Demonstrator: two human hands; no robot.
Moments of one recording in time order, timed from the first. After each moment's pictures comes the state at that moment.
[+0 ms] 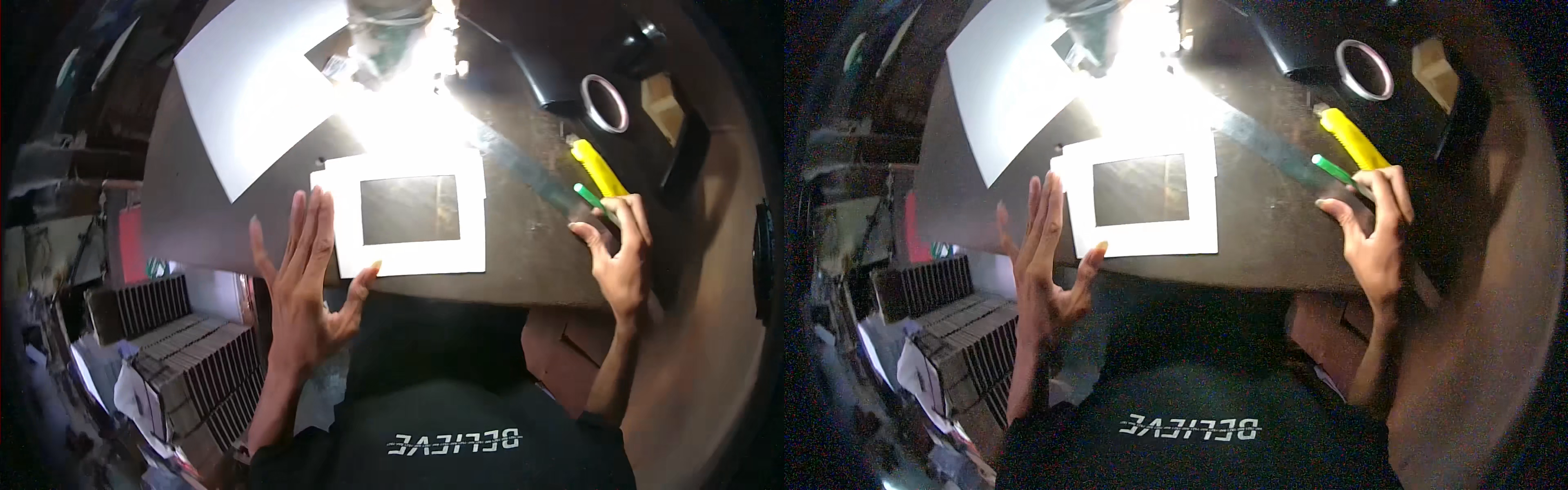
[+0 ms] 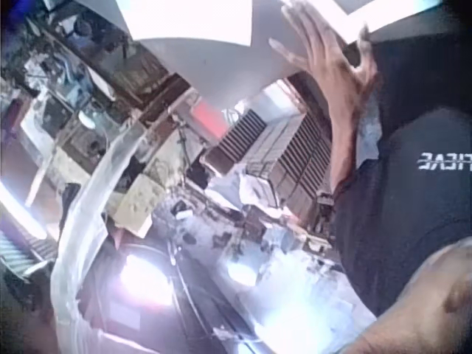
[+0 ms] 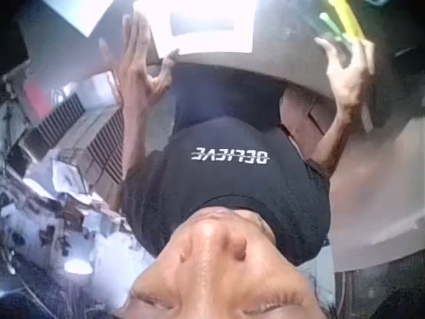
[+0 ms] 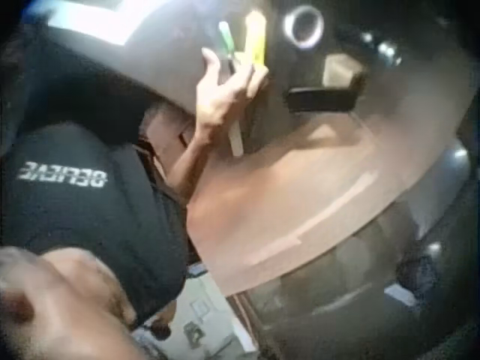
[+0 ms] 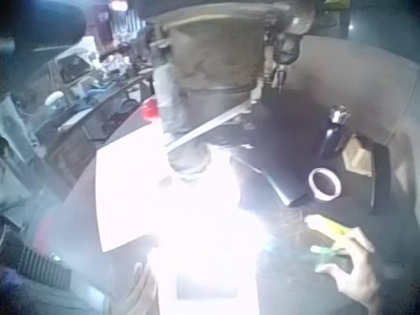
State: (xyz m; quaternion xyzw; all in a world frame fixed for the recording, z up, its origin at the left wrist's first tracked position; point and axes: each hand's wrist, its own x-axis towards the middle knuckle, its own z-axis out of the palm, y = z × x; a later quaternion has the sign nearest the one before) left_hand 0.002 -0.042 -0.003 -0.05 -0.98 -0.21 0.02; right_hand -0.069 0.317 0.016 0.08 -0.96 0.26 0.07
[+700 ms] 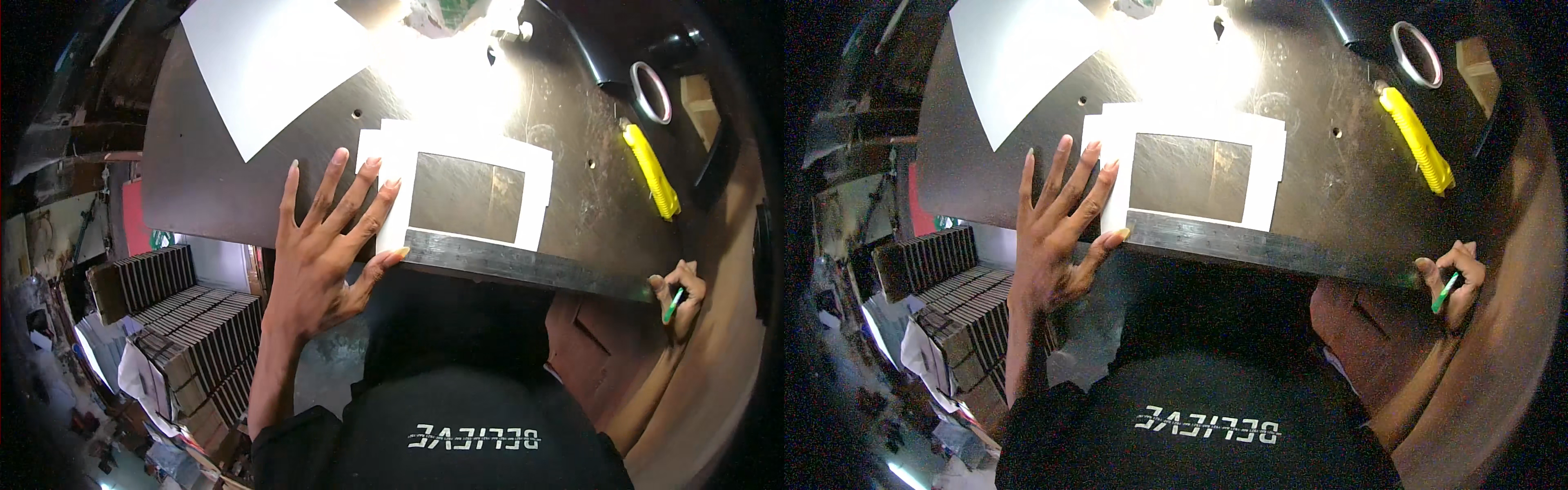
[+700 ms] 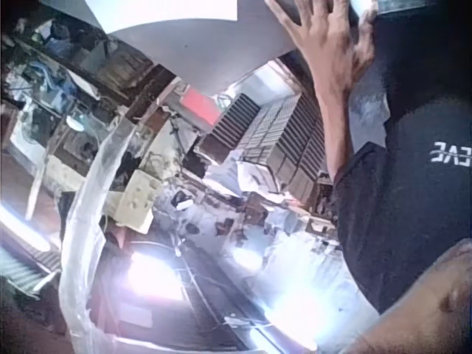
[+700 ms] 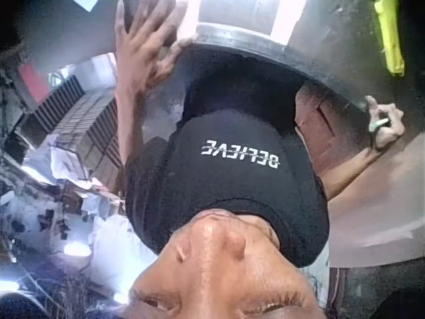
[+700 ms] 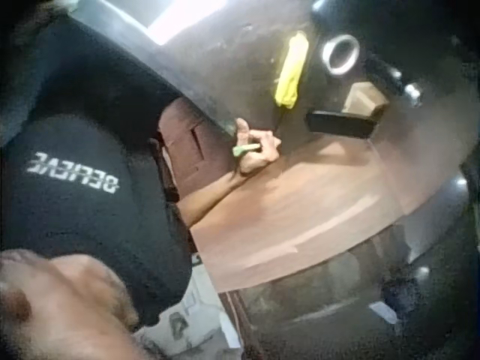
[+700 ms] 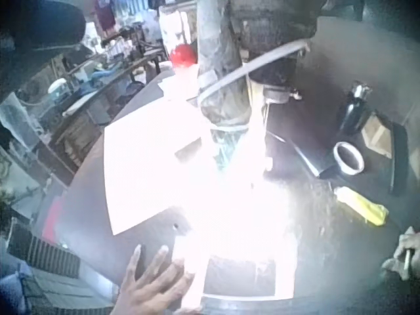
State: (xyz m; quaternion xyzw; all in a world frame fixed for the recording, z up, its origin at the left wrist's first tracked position) left_hand -0.001 -0.082 -0.015 -0.16 -0.98 -0.14 -0.05; right_hand -0.019 0.439 0.009 0.19 -0.96 0.21 0.05
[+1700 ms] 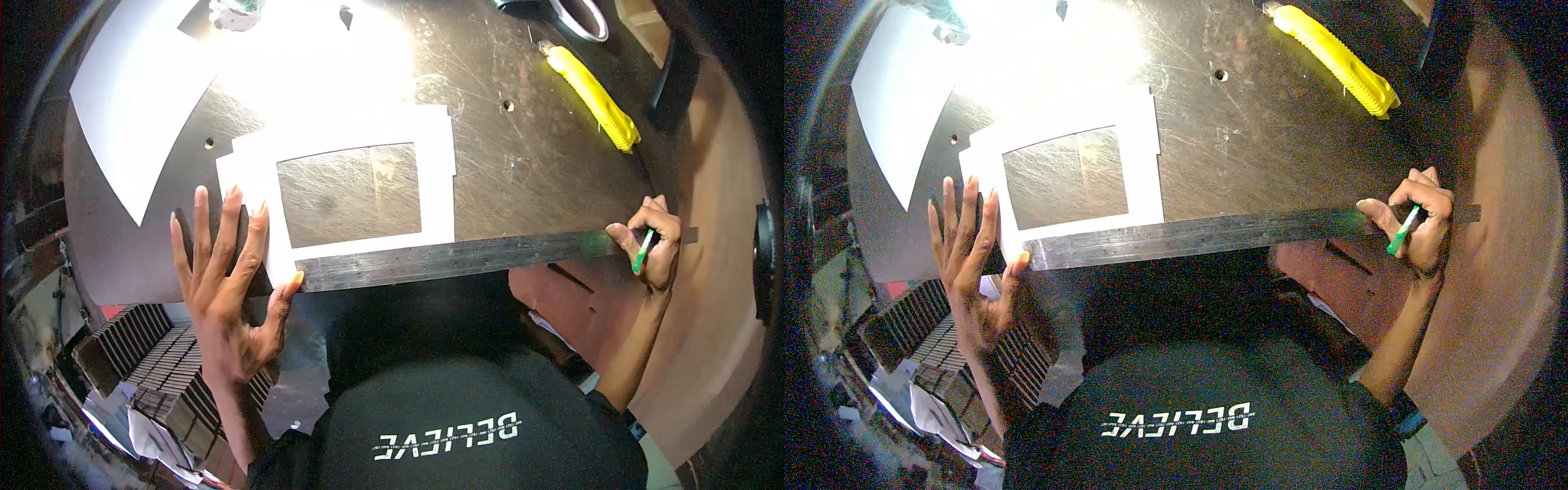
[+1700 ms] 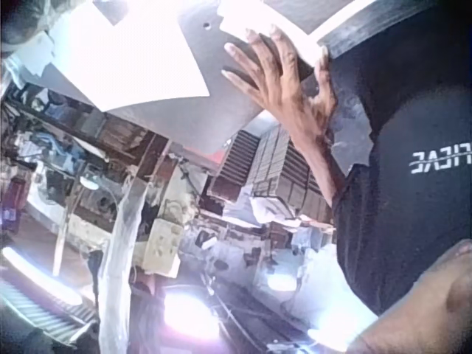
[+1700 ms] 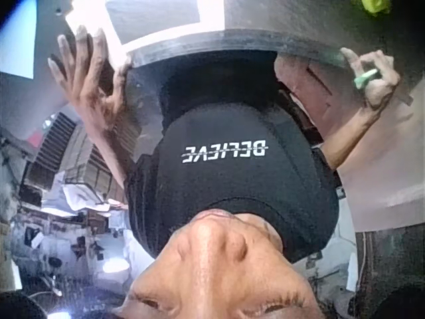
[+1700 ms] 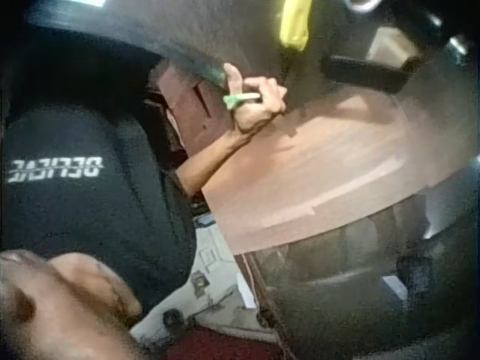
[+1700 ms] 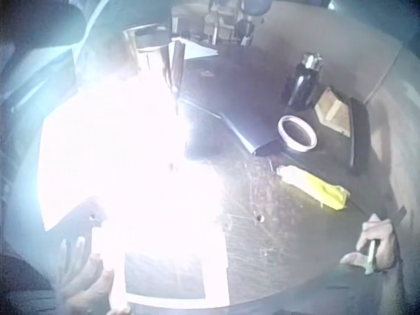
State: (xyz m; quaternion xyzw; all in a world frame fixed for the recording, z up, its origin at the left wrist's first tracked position) left_hand -0.006 -0.076 -0.016 -0.14 -0.98 -0.17 -0.02; right_hand -0.018 0.419 0.022 0.13 -0.98 0.16 -0.01
